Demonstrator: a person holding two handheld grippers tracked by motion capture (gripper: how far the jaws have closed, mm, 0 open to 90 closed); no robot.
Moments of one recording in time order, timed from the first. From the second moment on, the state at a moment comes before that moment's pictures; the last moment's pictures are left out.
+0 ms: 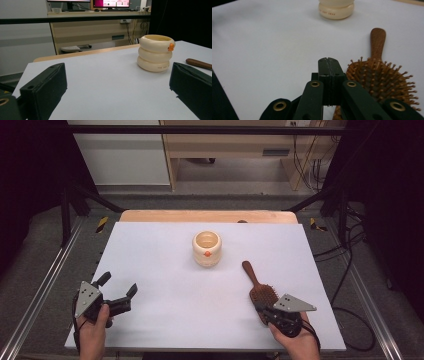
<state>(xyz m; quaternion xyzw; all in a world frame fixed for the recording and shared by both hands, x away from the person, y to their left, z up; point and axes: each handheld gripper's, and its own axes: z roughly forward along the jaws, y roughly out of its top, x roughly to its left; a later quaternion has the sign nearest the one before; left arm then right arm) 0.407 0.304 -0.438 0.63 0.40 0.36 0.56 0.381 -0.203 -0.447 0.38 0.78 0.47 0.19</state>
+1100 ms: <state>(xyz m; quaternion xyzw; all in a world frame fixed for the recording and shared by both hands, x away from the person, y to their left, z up) 0.408 0.302 -0.439 0.63 0.40 0.36 0.56 0.374 -0.195 -0.473 0.40 0.83 0.36 0.14</state>
